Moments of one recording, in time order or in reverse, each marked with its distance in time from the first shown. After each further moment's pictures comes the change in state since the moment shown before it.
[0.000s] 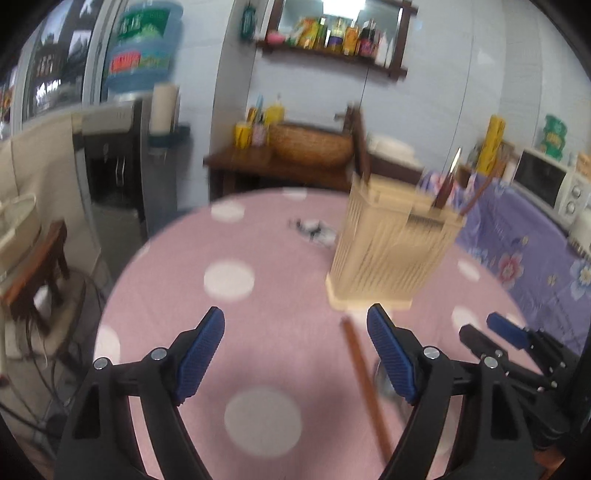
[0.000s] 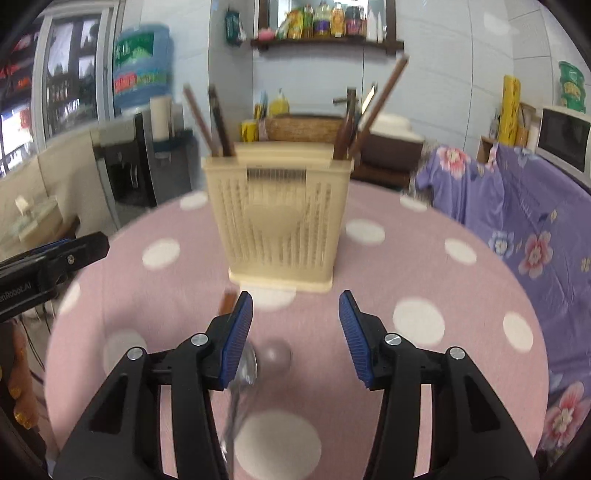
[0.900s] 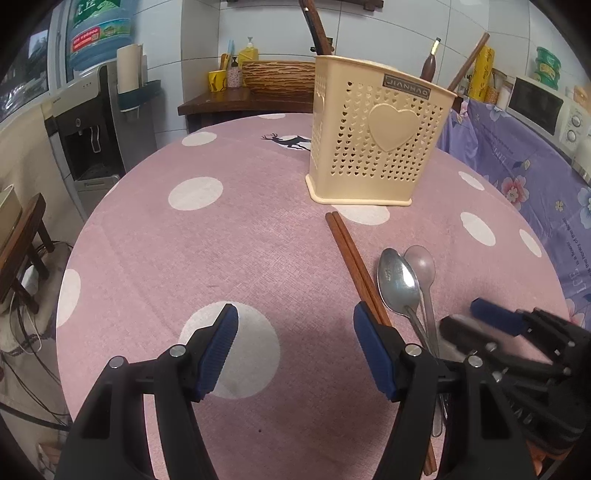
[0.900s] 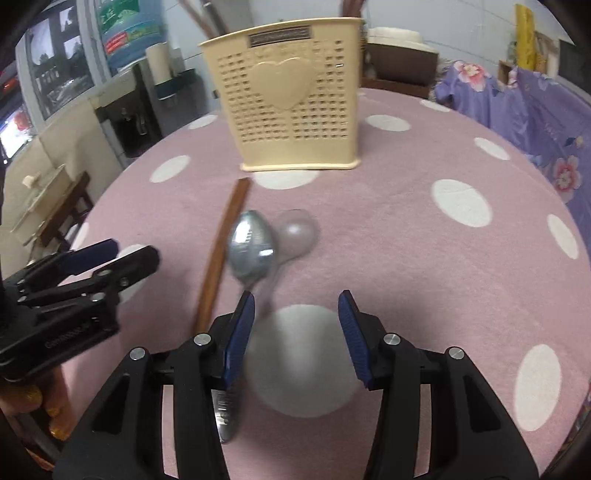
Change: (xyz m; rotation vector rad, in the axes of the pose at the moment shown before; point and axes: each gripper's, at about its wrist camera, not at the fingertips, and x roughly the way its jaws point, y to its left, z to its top) left arm 0.031 -0.021 -0.053 0.119 0.176 0.003; right arm 0.031 0.003 -0.059 0.085 0.251 0.138
